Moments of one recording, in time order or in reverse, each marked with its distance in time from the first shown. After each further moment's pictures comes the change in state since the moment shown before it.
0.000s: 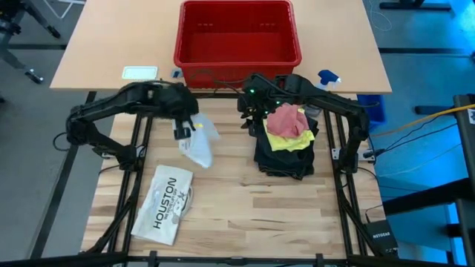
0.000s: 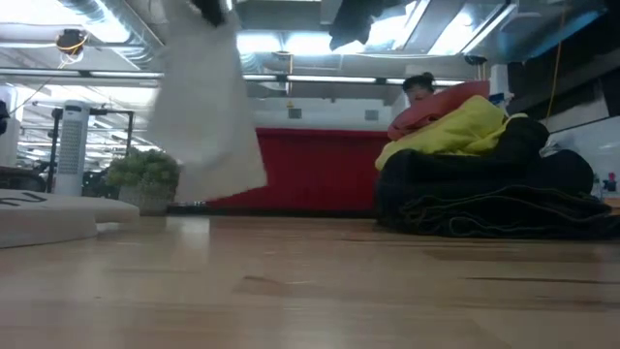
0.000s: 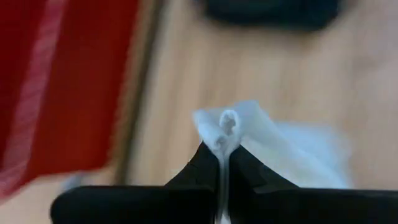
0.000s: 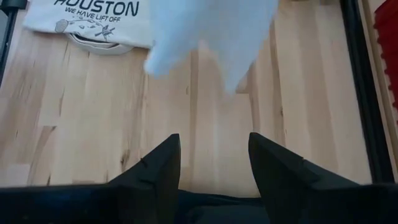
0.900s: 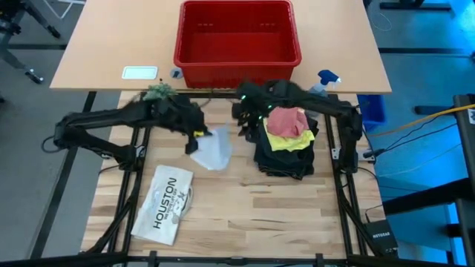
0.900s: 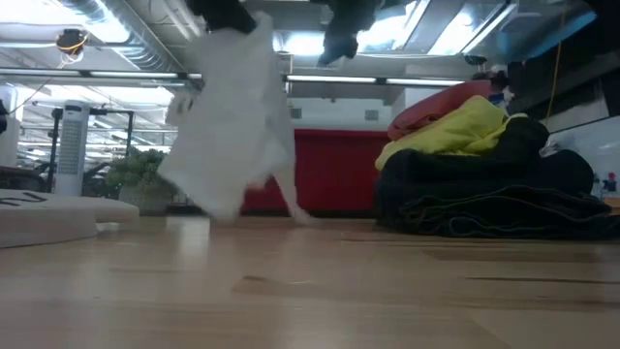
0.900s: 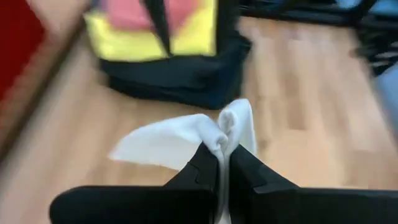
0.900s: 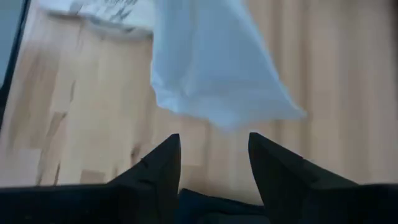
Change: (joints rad) left arm -0.001 -0.181 -0.484 0.662 0.407 -0.118; right arm 0.020 0.073 0.000 -0.001 -0.067 -0.041
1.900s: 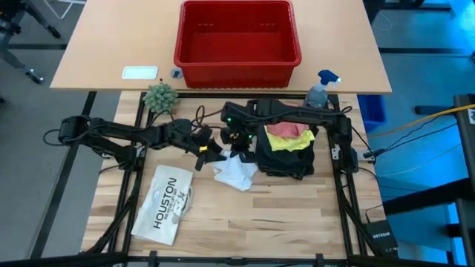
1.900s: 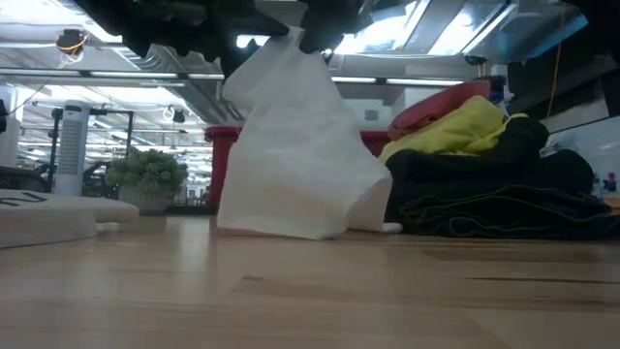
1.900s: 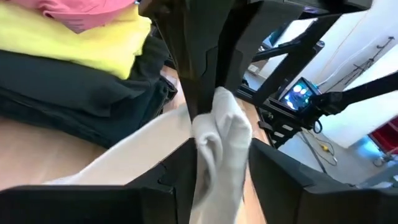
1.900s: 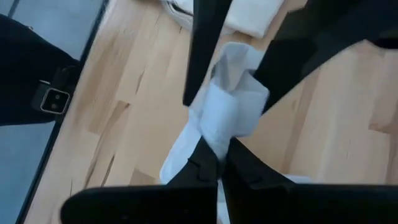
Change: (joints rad) left arm -0.086 0.073 -0.530 1.011 0.243 -0.480; right arm 0.115 0.114 0.000 0.053 -0.184 -0.044
